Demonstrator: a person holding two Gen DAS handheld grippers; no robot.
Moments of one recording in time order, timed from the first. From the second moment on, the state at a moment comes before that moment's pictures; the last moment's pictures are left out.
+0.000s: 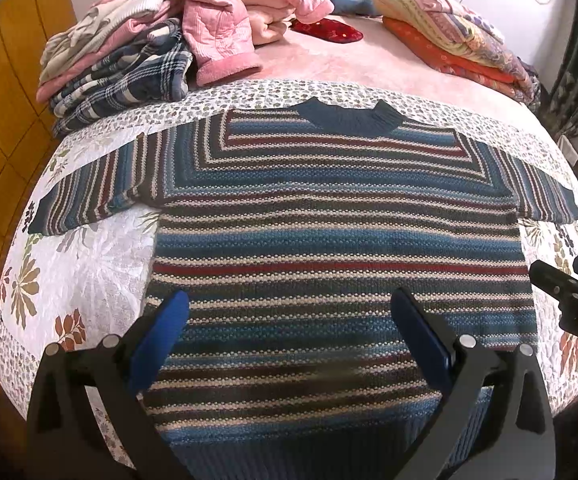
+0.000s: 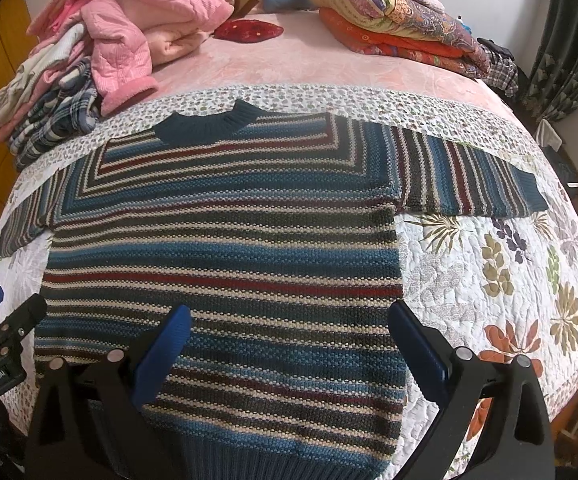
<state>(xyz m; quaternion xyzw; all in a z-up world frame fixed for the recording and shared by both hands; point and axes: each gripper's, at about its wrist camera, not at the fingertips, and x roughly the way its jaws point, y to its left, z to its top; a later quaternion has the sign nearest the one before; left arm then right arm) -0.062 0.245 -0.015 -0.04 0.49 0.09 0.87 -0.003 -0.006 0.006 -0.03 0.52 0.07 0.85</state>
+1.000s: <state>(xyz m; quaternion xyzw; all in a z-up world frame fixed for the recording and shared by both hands) -0.054 0.246 -0.019 -0.04 0.48 0.10 0.87 0.040 -0.044 0.018 0.00 0.52 0.06 0.85</state>
